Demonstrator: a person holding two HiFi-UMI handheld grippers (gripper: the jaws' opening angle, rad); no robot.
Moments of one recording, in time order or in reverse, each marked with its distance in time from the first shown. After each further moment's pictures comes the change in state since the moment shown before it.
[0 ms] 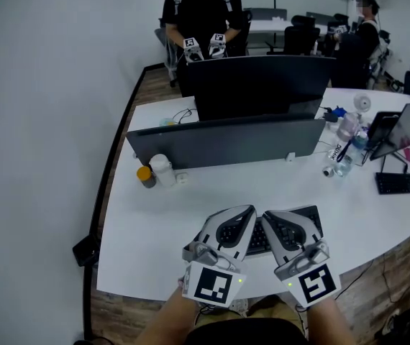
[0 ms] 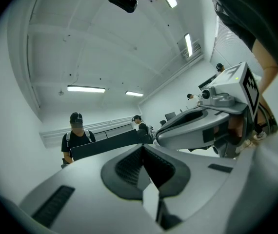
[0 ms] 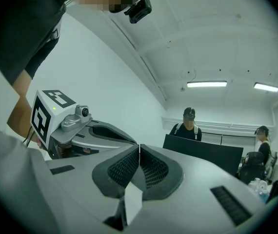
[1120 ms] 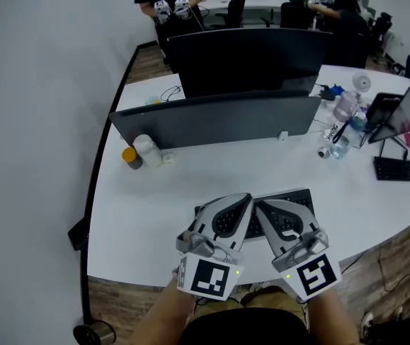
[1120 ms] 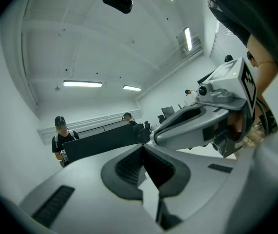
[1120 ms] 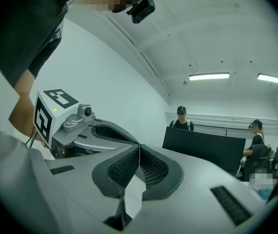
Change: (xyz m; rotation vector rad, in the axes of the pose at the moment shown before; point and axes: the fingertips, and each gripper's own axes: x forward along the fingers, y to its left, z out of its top) left arm 0.034 -0.034 -0.018 -0.033 0.076 -0.016; right arm -0.018 -0.023 -0.034 0.038 0.058 0.060
